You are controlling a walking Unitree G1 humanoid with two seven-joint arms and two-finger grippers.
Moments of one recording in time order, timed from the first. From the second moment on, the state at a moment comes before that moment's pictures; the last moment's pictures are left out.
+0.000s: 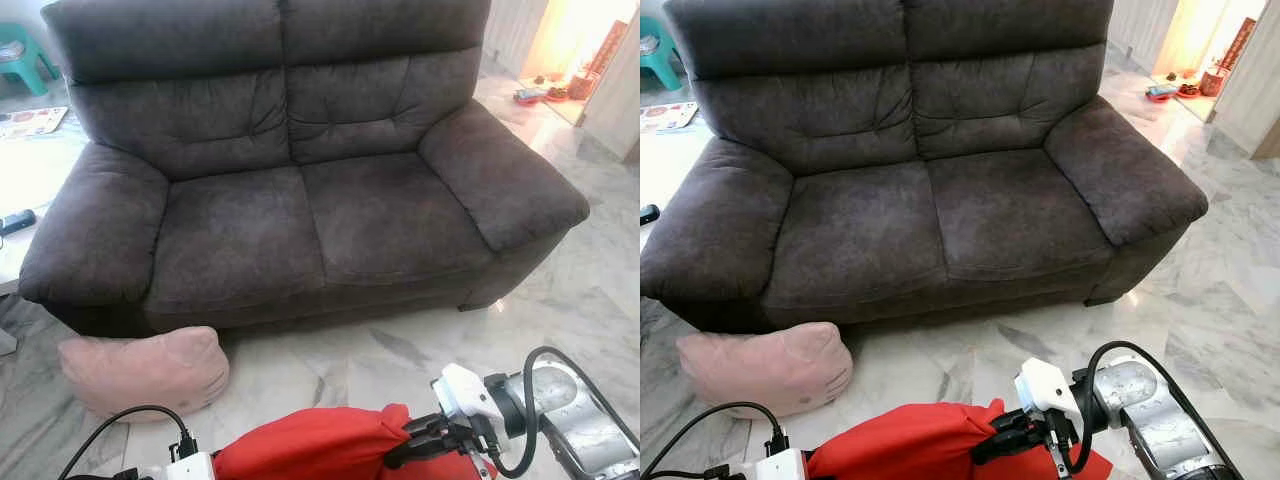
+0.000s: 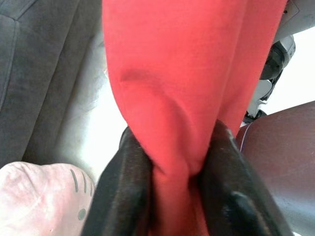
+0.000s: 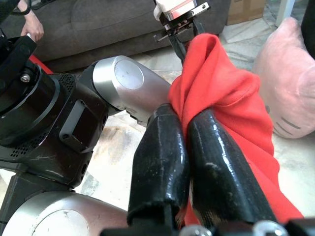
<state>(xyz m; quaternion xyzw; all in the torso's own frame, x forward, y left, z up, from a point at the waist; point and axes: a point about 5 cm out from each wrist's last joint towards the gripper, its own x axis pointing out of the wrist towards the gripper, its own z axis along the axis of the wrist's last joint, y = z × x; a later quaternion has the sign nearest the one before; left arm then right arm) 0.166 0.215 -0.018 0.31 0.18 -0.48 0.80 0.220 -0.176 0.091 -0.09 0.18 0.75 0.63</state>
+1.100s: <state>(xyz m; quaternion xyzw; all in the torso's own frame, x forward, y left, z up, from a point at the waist) 0.225 0.199 0.025 0.24 0.09 -0.32 0.91 0.252 -0.163 0.071 -0.16 0.14 0.63 0.75</state>
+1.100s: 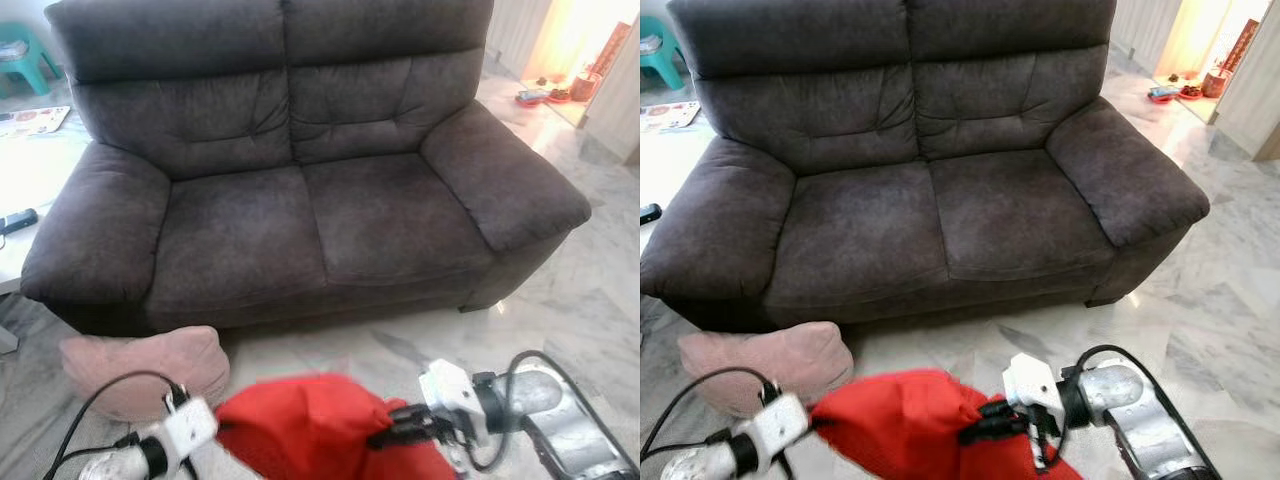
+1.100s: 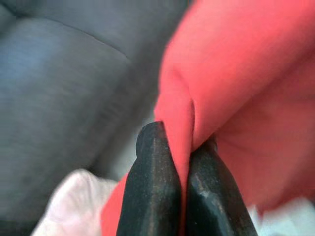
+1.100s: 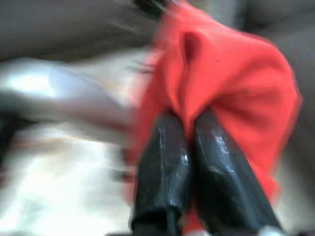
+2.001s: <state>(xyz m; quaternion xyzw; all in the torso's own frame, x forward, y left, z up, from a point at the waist) 0.296 0.152 0.084 0.09 -0.02 -0.05 0.99 0.284 -0.142 0.058 0.02 0.03 0.11 0.99</state>
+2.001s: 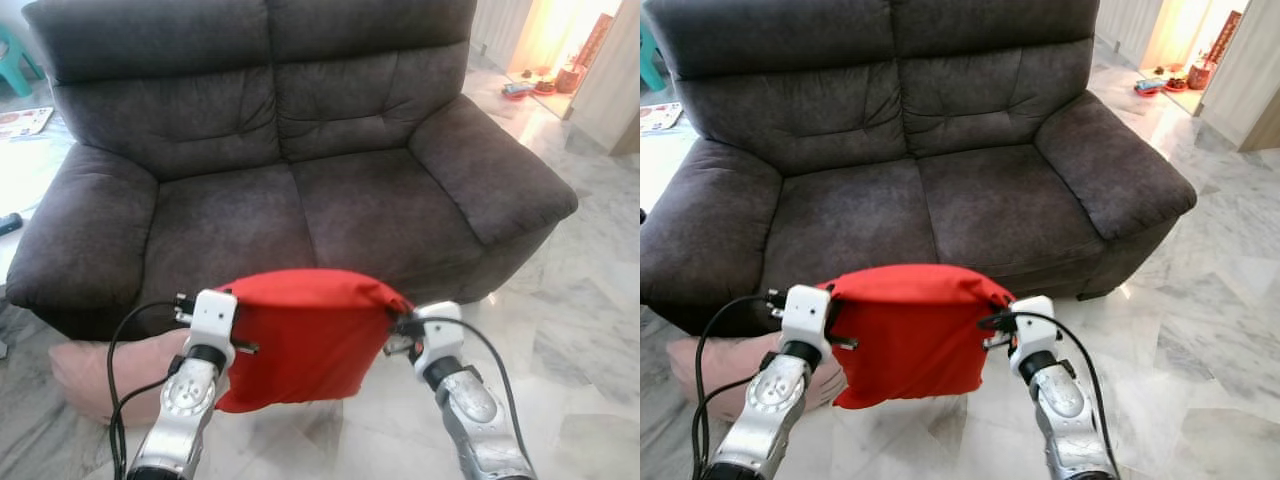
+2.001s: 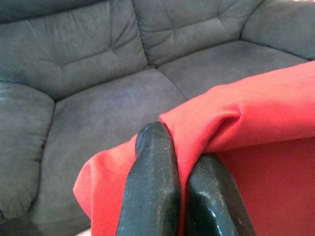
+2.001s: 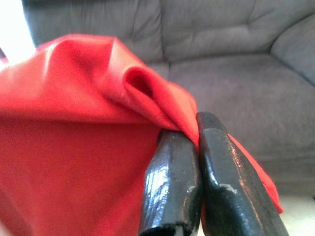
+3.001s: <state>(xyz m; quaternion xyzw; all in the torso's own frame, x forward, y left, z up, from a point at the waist) 0.291 0.125 0.080 0.07 -0.03 -0.07 0.99 0.285 -0.151 0.075 0.09 -0.02 0.04 1.00</state>
